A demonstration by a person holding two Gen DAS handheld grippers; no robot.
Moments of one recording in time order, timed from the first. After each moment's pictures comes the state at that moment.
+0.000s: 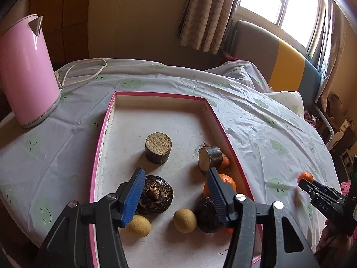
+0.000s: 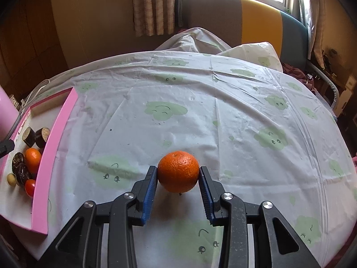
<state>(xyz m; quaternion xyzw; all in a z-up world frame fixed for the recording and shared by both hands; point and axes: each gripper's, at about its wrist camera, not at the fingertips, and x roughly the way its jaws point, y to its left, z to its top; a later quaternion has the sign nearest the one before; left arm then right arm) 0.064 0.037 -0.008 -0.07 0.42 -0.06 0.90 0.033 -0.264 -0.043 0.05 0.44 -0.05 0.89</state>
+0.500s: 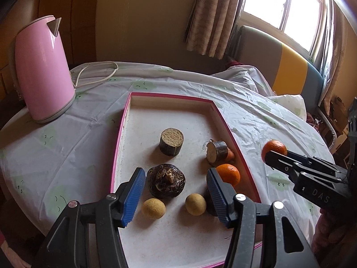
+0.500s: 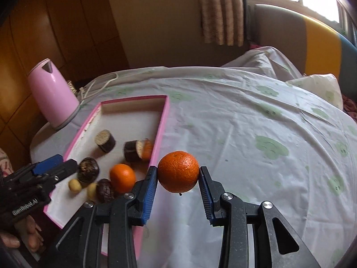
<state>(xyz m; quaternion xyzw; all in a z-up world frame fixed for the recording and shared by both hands) 0.037 0.052 0.001 -0.07 0.40 -0.03 0.91 0.066 -0.140 -0.001 0.04 0.42 0.15 0.89</state>
